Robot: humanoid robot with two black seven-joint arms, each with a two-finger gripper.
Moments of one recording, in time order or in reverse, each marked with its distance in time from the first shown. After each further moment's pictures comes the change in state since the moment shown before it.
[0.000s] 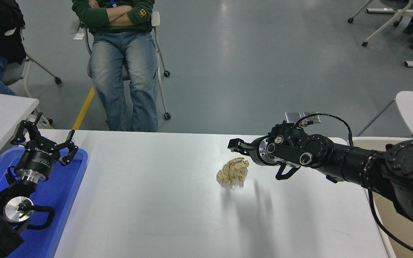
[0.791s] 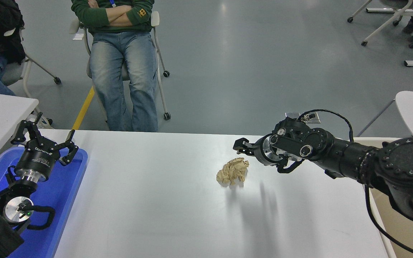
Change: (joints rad) left arm 0.000 0.000 0.000 0.000 0.000 0.000 0.000; right arm -0.018 0.012 0.058 -0.014 0.100 0.078 -0.024
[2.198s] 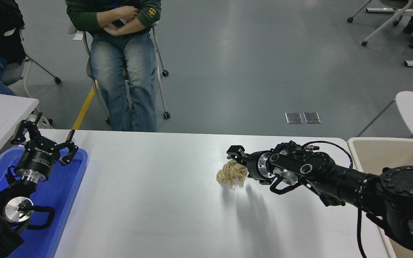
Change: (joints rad) left arm 0.000 0.000 0.000 0.000 0.000 0.000 0.000; right arm -0.170 0.000 0.165 -0.009 0.005 -0.152 0.152
